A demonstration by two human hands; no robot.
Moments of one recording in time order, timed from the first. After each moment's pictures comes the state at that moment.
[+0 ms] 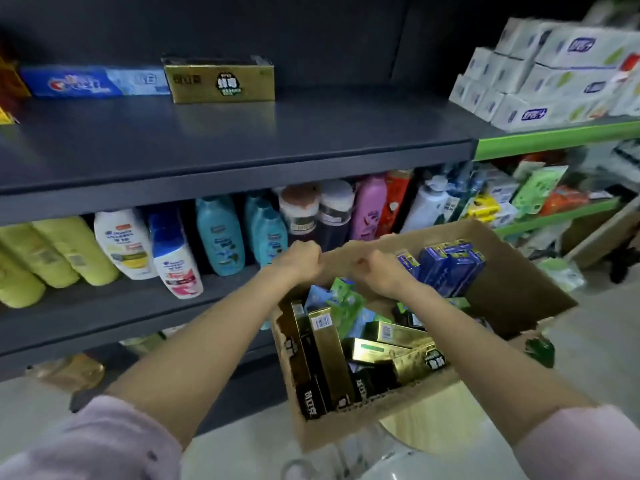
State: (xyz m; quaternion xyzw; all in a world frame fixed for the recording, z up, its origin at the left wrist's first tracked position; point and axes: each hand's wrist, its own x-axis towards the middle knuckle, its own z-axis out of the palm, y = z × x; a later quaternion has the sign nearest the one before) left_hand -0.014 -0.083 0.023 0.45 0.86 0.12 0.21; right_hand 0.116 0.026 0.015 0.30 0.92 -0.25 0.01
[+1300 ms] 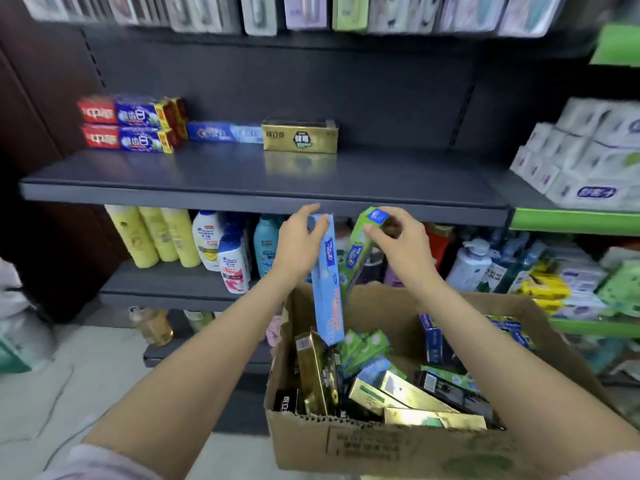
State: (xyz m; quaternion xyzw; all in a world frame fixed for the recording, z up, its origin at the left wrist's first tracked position) left_hand 0.054 -0.101 0.108 0.20 0.82 0.53 -0.04; right_hand 0.126 0.047 0.109 0.11 0.81 -0.50 -0.30
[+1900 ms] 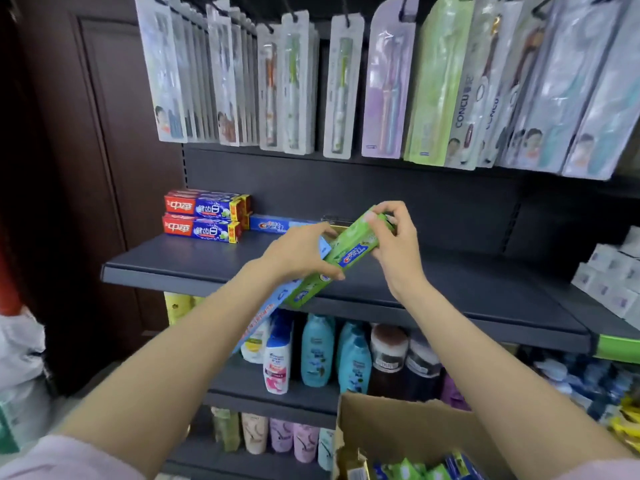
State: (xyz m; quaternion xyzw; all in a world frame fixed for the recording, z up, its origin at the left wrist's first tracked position) left_hand -0.045 -0.199 0.240 0.31 0.91 0.26 -0.08; right_hand 0.010 -0.052 0.232 -0.05 0.69 -0.63 -0.35
